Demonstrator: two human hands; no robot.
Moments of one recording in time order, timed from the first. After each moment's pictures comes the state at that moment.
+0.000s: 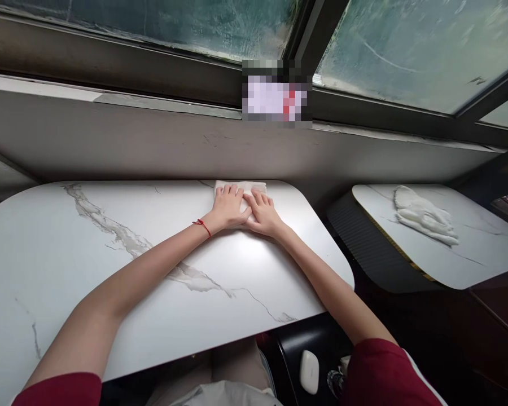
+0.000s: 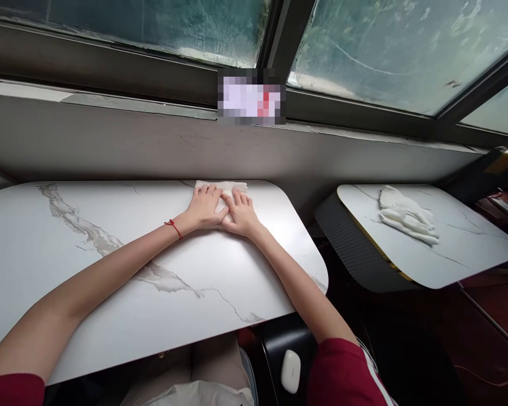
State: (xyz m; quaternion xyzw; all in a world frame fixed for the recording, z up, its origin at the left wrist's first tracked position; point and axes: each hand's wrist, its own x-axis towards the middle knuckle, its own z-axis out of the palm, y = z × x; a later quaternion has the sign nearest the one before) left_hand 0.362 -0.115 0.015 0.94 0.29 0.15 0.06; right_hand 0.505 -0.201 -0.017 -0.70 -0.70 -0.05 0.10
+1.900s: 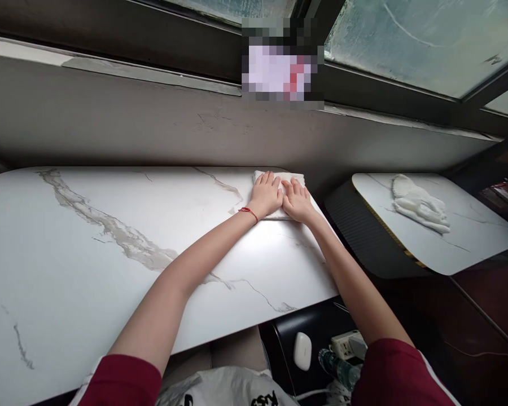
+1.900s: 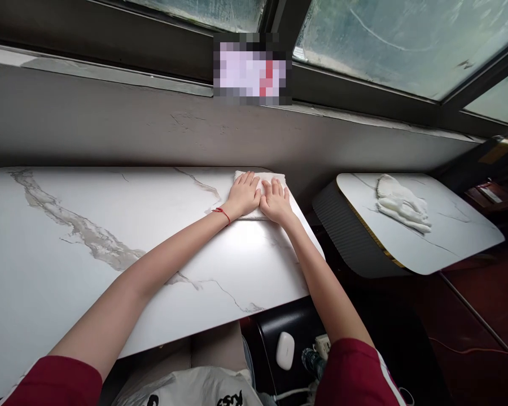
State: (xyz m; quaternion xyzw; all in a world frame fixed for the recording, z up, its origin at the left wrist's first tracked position) left_hand 0.476 -0.147 -0.020 0.94 0.25 0.20 0.11; right_hand 0.588 -0.237 -0.028 -0.85 -0.52 -0.03 0.06
